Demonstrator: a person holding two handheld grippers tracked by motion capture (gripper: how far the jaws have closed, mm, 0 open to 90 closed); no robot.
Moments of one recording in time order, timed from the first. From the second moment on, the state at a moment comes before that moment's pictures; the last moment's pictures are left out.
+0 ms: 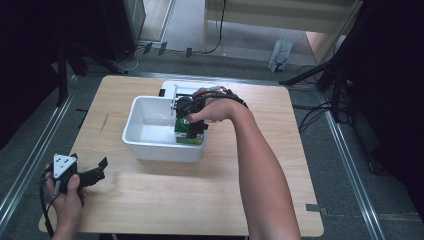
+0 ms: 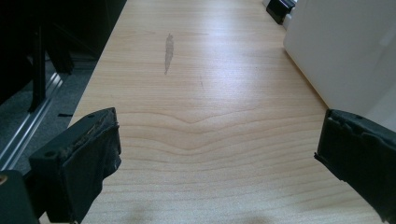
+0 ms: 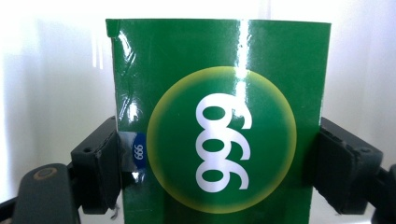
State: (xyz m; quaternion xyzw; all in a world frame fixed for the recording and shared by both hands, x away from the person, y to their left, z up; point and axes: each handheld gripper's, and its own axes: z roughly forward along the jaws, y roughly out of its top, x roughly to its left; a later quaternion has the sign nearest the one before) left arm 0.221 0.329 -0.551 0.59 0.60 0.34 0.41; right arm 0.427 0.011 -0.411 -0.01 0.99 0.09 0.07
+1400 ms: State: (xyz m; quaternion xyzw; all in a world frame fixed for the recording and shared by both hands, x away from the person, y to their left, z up) left arm 0.222 0.329 -0.551 0.59 0.60 0.34 0.41; right arm 0.422 0.004 -0.389 0.06 0.99 0.12 0.09
